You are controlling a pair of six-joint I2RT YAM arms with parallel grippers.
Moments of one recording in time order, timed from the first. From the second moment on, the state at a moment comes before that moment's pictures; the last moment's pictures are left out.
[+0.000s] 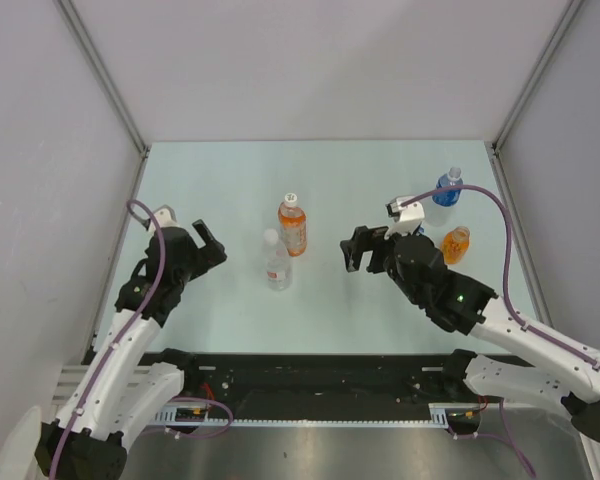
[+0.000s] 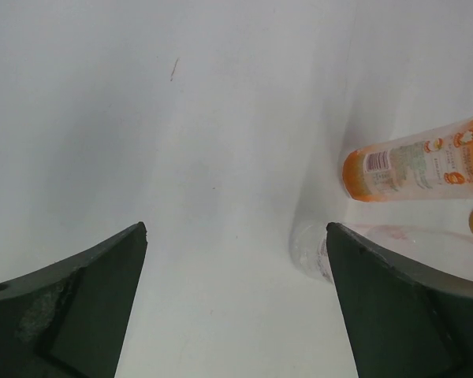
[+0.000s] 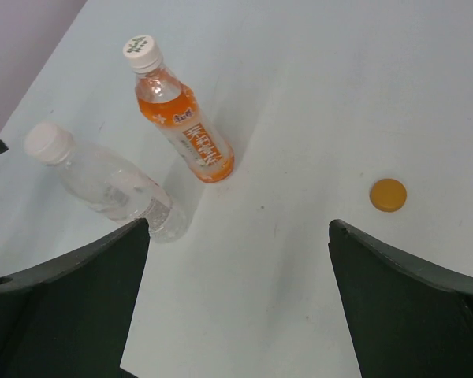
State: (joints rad) left arm -0.25 0.77 0.73 -0.59 -0.25 -0.63; right arm 0.93 0.90 0.84 -0.24 0.50 0.43
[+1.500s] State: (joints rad) left arm -0.25 0.53 0.65 -0.50 -0.09 -0.50; right arm 1.07 1.65 1.29 -0.01 0.36 0.33
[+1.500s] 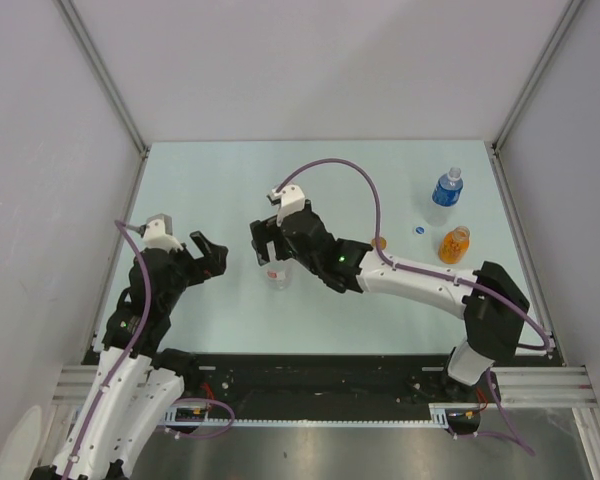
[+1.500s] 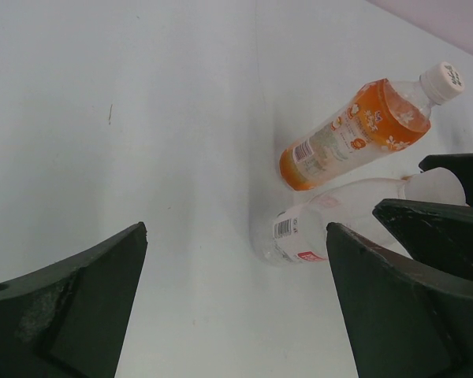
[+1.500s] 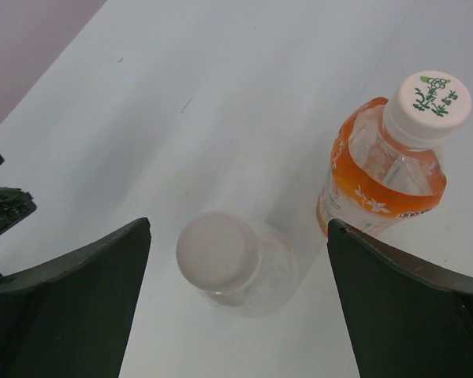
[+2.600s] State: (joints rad) left arm -0.26 0.63 0.78 -0.36 0.20 -0.51; right arm 1.10 1.26 1.30 -0.25 0.39 0.32
